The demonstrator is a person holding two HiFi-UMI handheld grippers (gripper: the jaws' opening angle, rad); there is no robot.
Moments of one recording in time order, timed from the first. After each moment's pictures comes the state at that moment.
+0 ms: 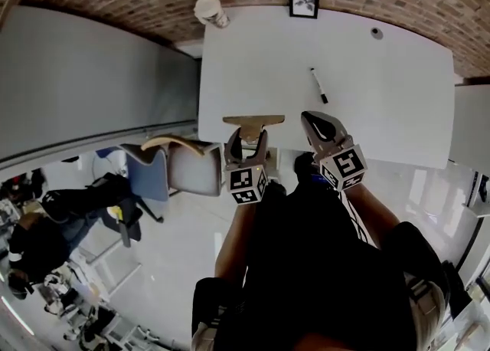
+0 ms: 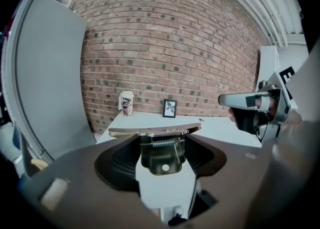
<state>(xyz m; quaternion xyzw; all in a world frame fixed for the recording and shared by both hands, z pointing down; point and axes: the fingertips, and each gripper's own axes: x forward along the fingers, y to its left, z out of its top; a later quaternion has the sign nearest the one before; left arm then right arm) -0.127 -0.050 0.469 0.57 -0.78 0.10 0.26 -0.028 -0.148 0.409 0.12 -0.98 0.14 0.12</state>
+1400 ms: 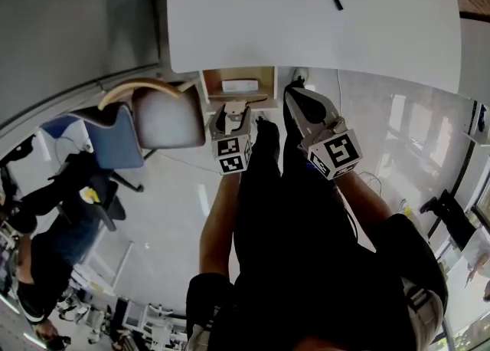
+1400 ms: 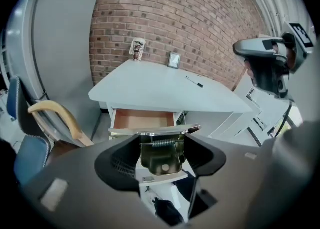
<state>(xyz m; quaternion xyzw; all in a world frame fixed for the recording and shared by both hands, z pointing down) -0.114 0.146 0.682 0.59 -0.69 0.16 0.39 -0.032 0.036 0.510 0.18 -0.95 0.18 0.17</state>
